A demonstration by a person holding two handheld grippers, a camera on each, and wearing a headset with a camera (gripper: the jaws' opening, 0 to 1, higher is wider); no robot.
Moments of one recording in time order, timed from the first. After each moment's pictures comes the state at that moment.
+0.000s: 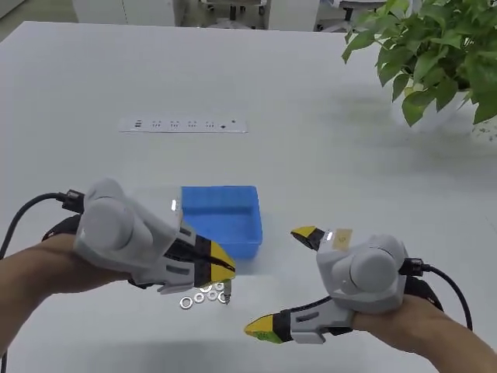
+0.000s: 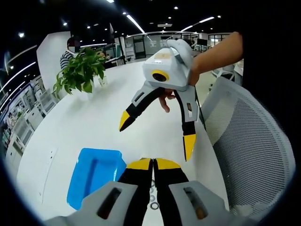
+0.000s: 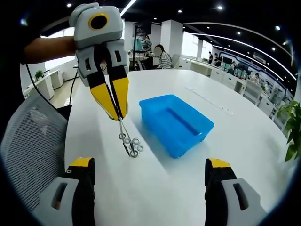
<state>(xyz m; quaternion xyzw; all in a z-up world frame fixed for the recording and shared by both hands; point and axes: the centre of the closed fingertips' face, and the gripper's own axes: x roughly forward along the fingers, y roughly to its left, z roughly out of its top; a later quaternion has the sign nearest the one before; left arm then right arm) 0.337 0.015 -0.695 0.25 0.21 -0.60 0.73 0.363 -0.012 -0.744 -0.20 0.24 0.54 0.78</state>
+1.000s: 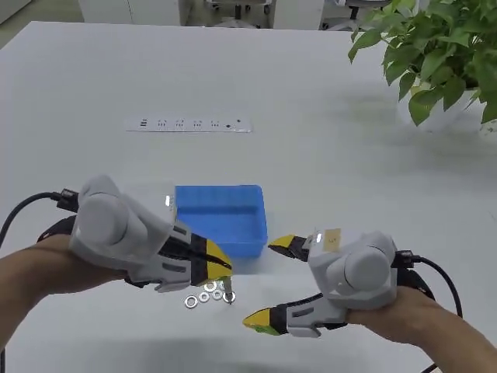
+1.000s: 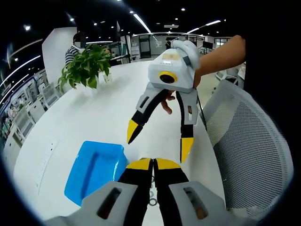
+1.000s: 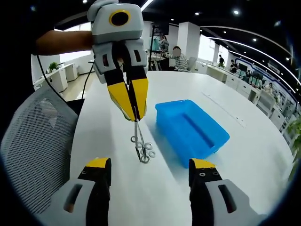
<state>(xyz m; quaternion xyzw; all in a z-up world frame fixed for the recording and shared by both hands) 0.340 0.024 -0.696 0.23 0.22 -0.59 0.74 0.349 0.010 -0.746 -0.23 0.22 0.60 0.74</state>
